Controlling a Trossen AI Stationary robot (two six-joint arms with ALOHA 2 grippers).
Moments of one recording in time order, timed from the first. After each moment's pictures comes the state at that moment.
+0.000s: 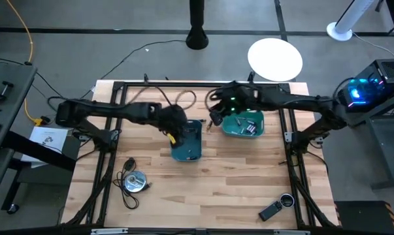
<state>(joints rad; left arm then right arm) 0.09 1.48 1.15 -0.64 0.00 -0.24 -0.18 1.51 1.43 -0.66 0.06 0.51</state>
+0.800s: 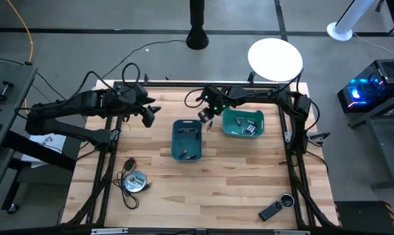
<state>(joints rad) 0.12 0.99 1.15 -0.83 -0.36 -0.39 -0.36 1.94 1.43 -0.63 -0.03 0.49</state>
